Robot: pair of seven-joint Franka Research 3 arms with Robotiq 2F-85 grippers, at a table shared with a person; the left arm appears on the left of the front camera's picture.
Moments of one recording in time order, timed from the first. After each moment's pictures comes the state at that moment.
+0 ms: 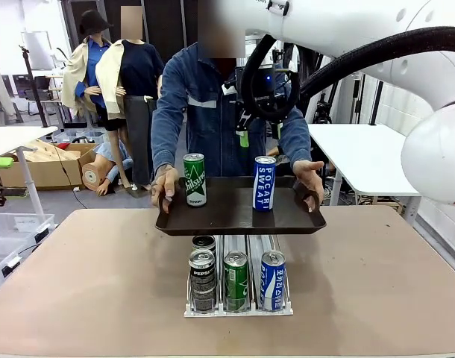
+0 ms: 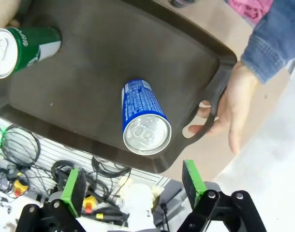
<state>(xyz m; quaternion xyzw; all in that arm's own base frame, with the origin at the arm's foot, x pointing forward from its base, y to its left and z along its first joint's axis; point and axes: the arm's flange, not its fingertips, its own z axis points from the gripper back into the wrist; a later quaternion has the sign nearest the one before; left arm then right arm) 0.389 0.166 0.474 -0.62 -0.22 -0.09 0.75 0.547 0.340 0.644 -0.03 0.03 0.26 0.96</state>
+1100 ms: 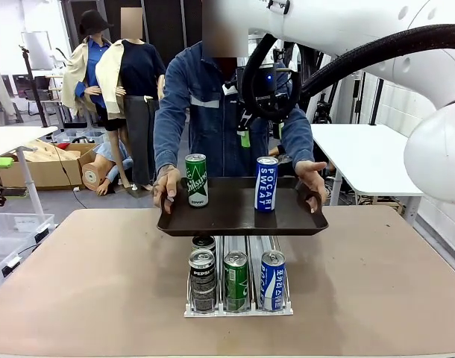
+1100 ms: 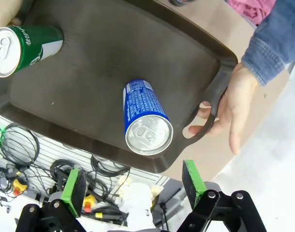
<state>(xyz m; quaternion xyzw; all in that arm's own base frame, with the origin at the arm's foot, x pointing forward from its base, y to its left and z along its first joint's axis) 0.389 0.166 0.474 -0.62 -0.22 -0.09 0.75 0.546 0.340 0.644 -0.03 0.04 0.26 0.96</state>
